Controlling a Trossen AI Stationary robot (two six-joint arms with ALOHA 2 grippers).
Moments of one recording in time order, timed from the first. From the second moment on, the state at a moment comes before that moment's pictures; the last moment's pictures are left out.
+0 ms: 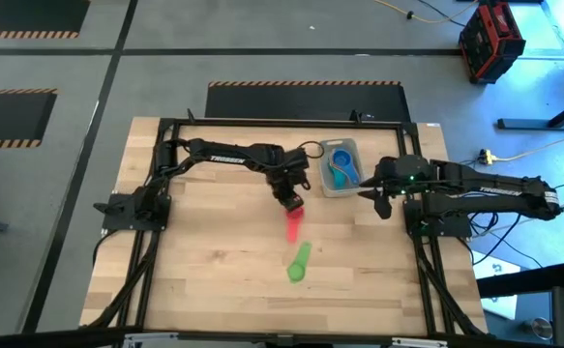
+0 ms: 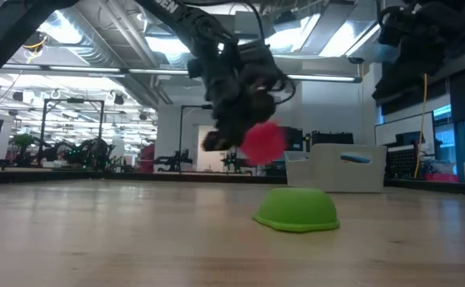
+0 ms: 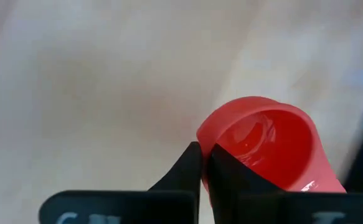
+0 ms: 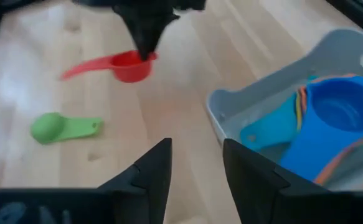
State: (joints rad) left arm 0.23 2.08 1.55 -0.66 0.48 -0.42; right arm -0.17 0.63 0.56 -0.60 -0.03 0.24
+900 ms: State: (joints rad) left arm 0.32 2.10 1.85 -0.24 0.13 -0.64; right arm -0.17 0.54 0.56 -0.53 0.16 0.11
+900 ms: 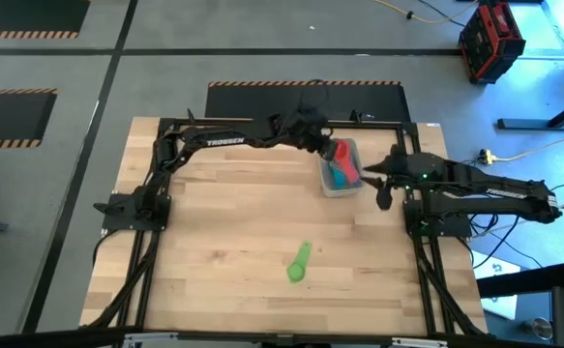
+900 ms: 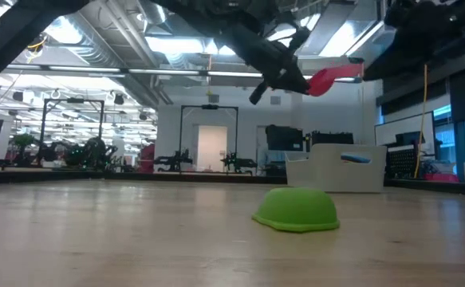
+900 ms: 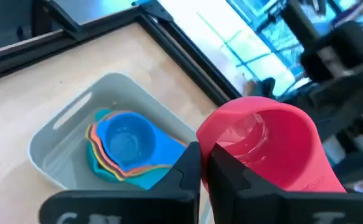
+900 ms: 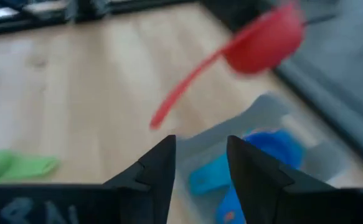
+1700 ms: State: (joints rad) left arm 0.33 2.31 1.85 -0.12 0.16 -0.73; right arm -0.17 0.53 0.56 -0.44 0.27 0.02
